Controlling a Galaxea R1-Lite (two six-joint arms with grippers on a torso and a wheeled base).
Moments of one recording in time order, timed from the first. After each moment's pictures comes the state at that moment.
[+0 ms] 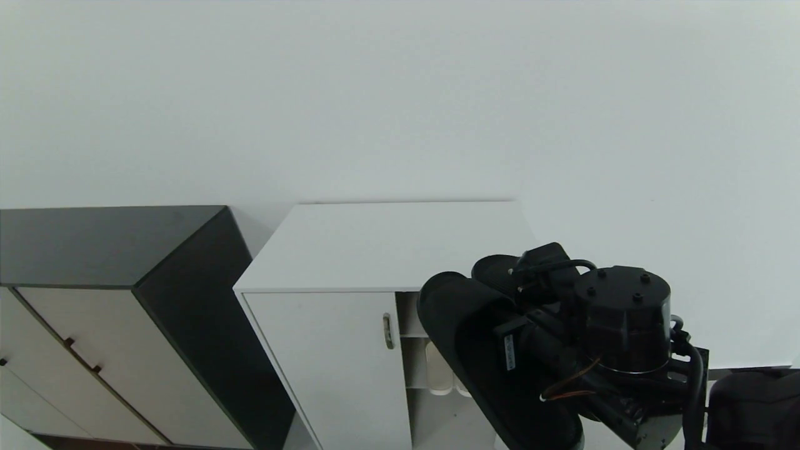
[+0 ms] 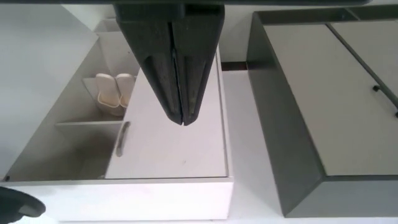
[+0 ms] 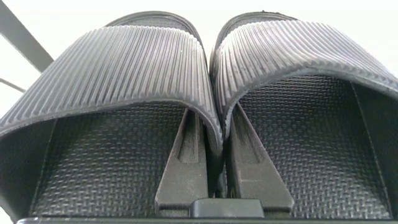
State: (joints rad) left arm 0.00 0.00 0.00 0.00 -0.02 0.00; right arm 0.88 1.75 -0.69 -0.81 -0.47 0.08
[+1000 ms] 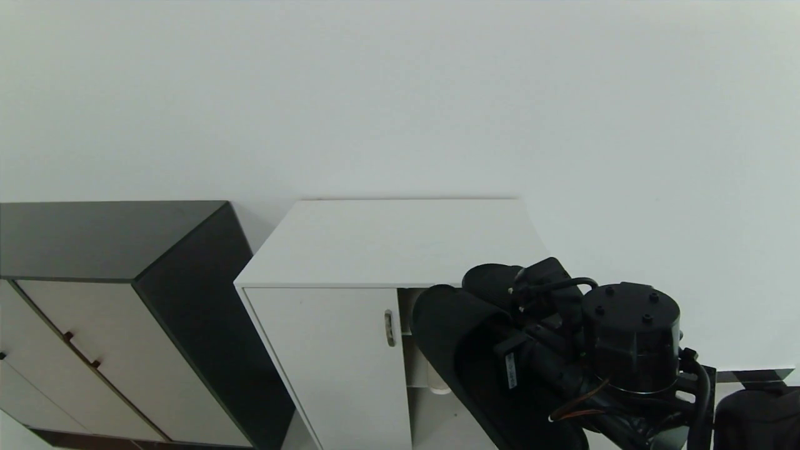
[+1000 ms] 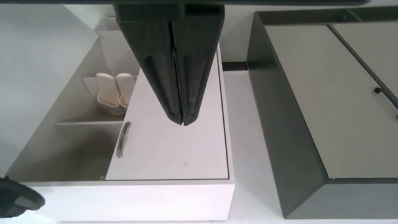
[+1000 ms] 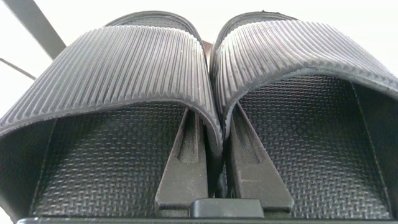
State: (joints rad) left arm 0.00 0.00 0.00 0.00 -0.02 0.00; right arm 0.87 1.75 -0.61 -0.89 -0.40 0.06
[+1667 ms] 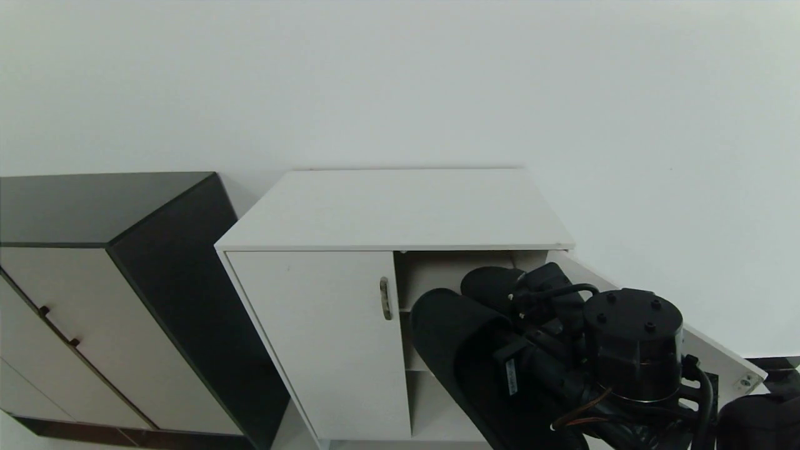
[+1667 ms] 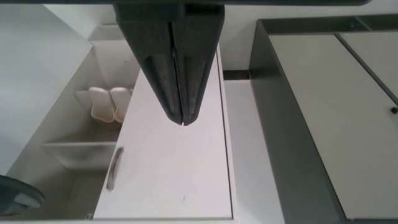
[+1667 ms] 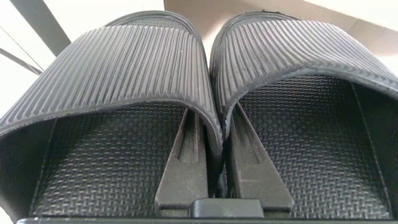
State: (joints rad) left arm 0.00 0.00 0.00 0.00 -0.02 0.00; right arm 0.89 1.75 -0.59 -0.91 -0.40 0.05
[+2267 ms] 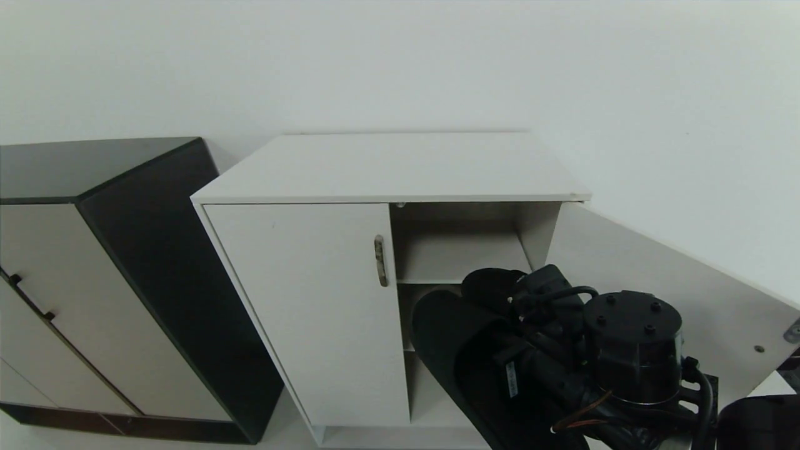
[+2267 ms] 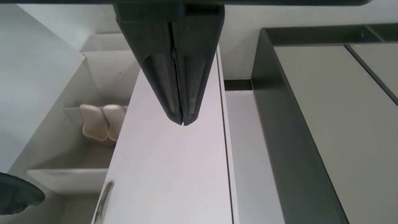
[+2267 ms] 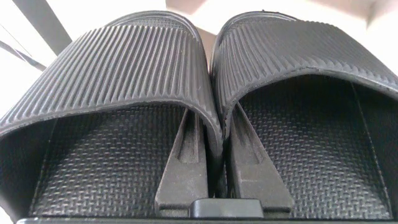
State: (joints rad) left arm 0.00 0.00 0.00 0.00 -0.02 0.00; right arm 0.89 1.75 -0.59 -0.91 -0.40 0.05
